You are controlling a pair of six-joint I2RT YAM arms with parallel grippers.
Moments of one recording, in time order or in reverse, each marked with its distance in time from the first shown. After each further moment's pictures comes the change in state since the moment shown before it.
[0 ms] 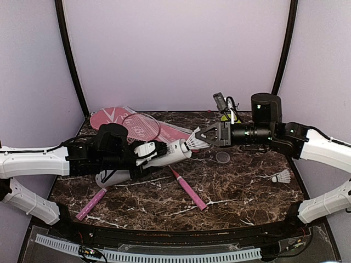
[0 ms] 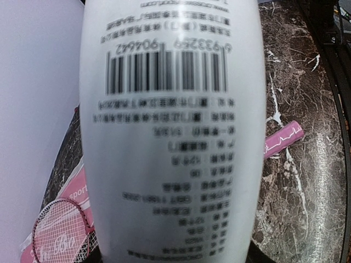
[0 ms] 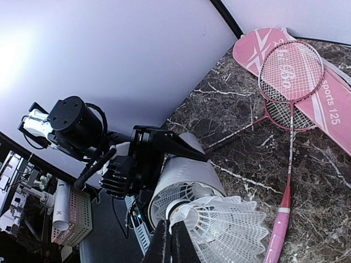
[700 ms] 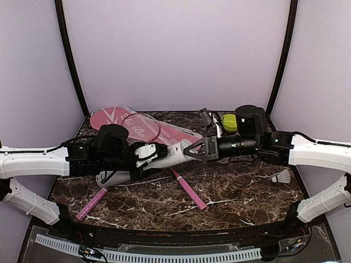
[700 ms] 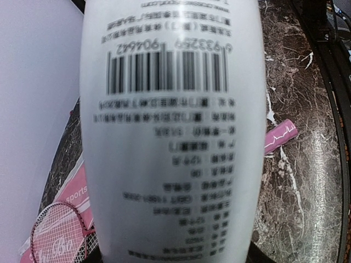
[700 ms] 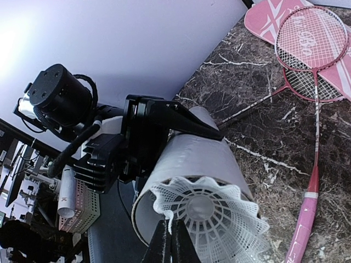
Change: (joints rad) left arm -0.001 0.000 0.000 -0.007 0.000 0.001; right arm 0.094 0.096 -0.058 0.102 -0.017 0.048
